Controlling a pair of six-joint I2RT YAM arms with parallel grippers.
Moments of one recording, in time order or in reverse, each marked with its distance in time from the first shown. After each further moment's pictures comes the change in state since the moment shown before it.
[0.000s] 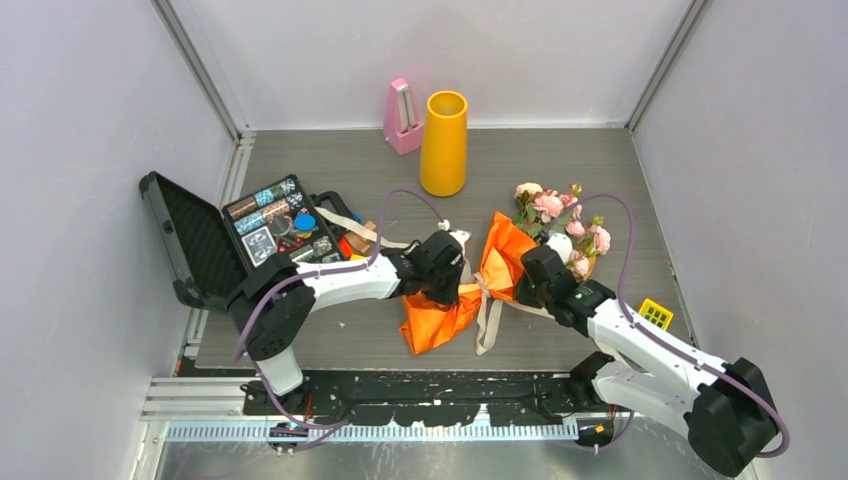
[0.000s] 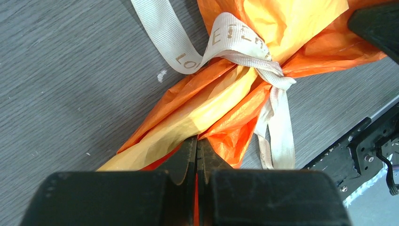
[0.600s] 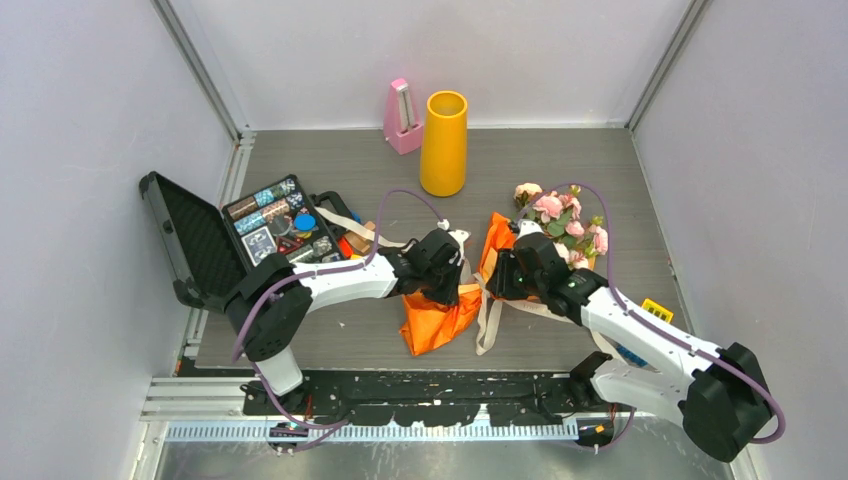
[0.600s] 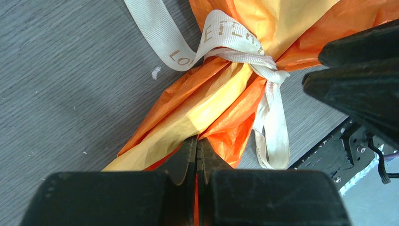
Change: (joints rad) left arm 0.006 -0.018 -0.010 0.003 0.049 0.009; right arm 0.020 0.053 0.089 0.056 -0.259 -0.200
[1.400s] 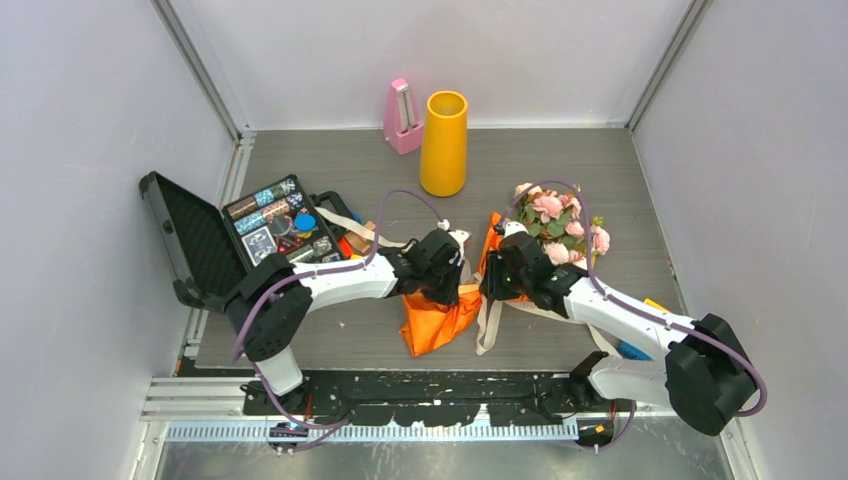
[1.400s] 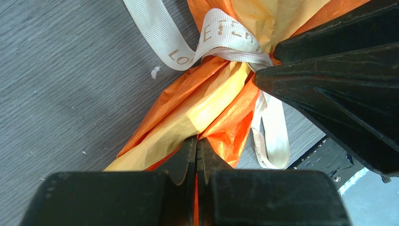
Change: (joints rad) left arm 0.000 0.000 0.000 0.000 0.004 0.000; right arm 0.041 0.150 0.017 0.081 0.005 -0.051
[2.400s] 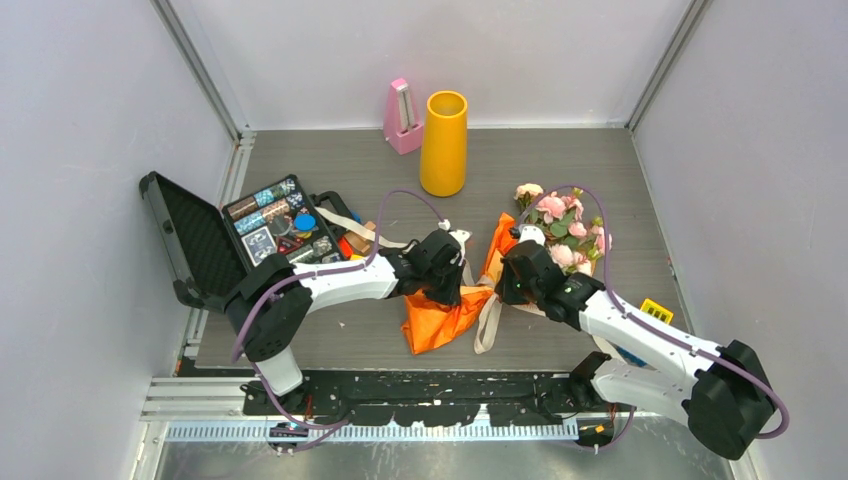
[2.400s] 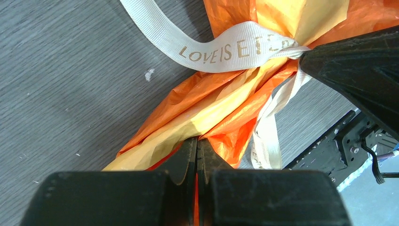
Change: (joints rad) left arm 0.000 0.000 0.000 0.012 -0.008 -0.010; right arm 0.023 -0.140 -0.026 -0.111 0.154 0.073
